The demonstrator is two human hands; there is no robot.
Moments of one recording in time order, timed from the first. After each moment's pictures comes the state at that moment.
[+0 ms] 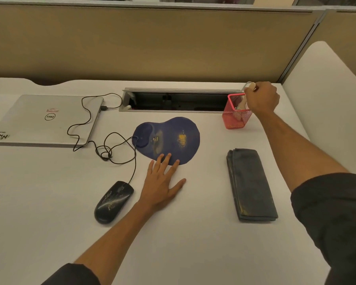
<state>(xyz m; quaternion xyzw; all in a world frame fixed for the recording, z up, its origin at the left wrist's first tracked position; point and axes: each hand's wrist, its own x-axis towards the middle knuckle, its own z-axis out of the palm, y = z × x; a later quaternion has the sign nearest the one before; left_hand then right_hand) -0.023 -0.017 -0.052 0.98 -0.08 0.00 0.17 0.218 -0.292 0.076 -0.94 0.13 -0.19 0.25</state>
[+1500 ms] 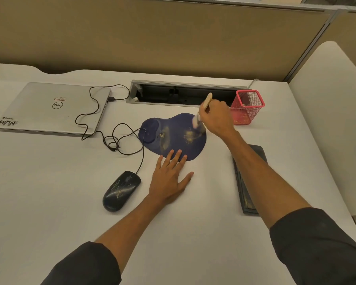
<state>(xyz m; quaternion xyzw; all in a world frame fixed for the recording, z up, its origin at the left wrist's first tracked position) -0.028 -0.024 -0.056 0.99 -0.07 -0.01 0.15 0.147 -0.173 0.040 -0.95 -0.10 -0.07 0.30</state>
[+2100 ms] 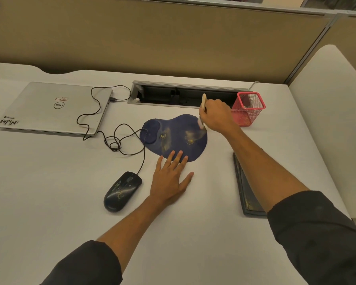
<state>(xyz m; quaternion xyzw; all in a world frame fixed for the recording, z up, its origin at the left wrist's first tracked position) -0.030 -0.025 -0.053 0.99 -0.06 -0.01 0.13 0.157 -0.169 0.051 -0.97 -0.13 -0.03 0.18</state>
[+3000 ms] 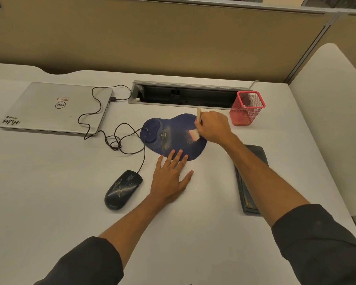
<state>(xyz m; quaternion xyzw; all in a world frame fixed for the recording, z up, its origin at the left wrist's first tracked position) -0.029 -0.026 -0.052 0.99 -0.06 -0.01 0.14 0.126 -0.164 0.040 -0.98 -0.17 -0.01 0.12</state>
